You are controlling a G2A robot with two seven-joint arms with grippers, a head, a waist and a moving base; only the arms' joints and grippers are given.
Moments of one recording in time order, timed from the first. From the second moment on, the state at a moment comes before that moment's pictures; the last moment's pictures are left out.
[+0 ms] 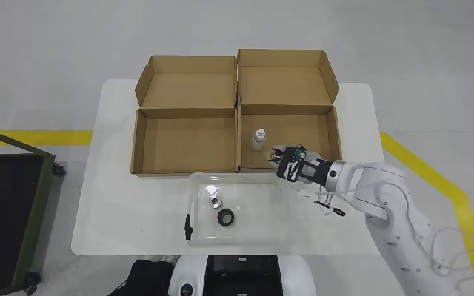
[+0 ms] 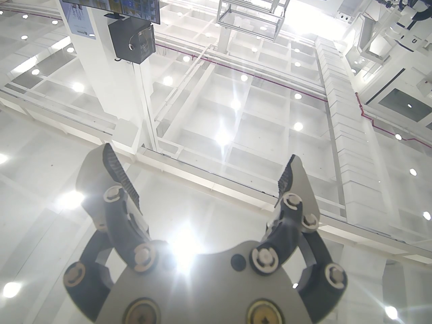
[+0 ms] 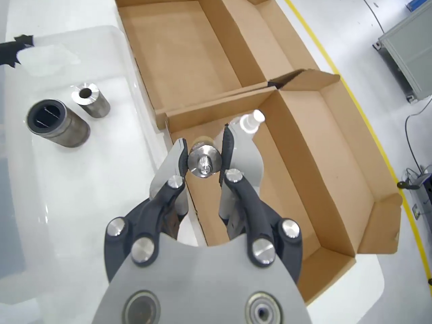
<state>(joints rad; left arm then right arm) -0.17 -0.33 -0.48 -1.21 3.07 0.34 0.06 -1.18 -1.07 1.28 -1.94 -1.25 -0.78 0.56</state>
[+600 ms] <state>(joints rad) -0.17 -0.33 -0.48 -1.21 3.07 0.34 0.06 -0.91 -1.10 1.10 -1.67 -1.21 -0.69 0.76</state>
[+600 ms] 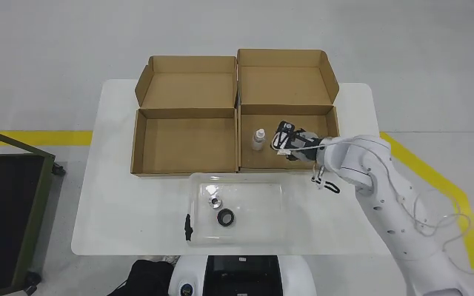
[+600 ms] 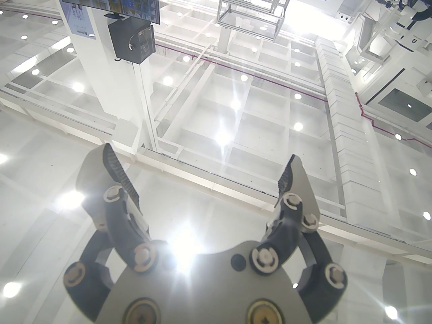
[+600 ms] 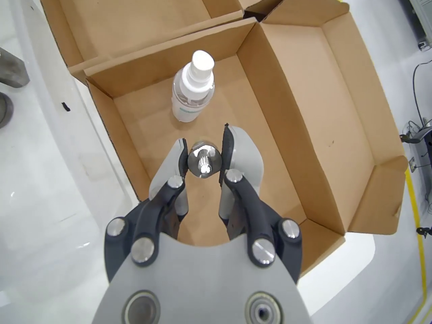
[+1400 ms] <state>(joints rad) -0.17 -0.33 -0.48 -1.21 3.07 0.34 0.06 -0.74 -1.15 0.93 -1.38 -1.14 -0.69 0.78</state>
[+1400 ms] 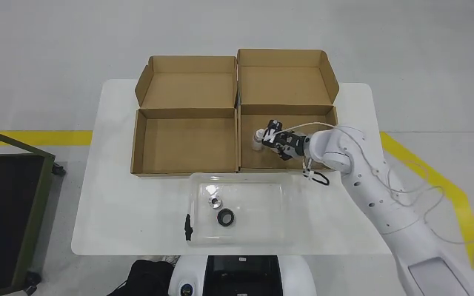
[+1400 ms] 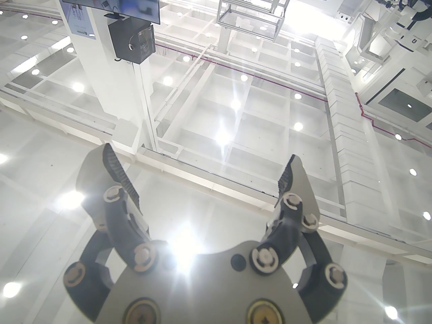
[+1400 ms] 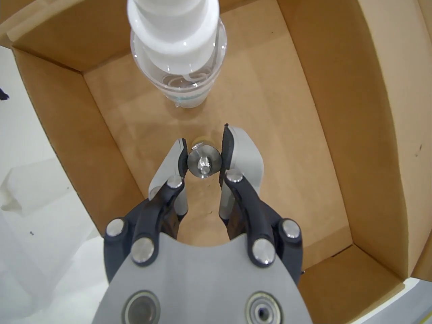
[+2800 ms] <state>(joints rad) -0.17 -0.33 -0.48 -1.21 3.07 0.34 0.06 -1.12 -1.08 0.93 -2.01 -1.20 -0.77 0.75</state>
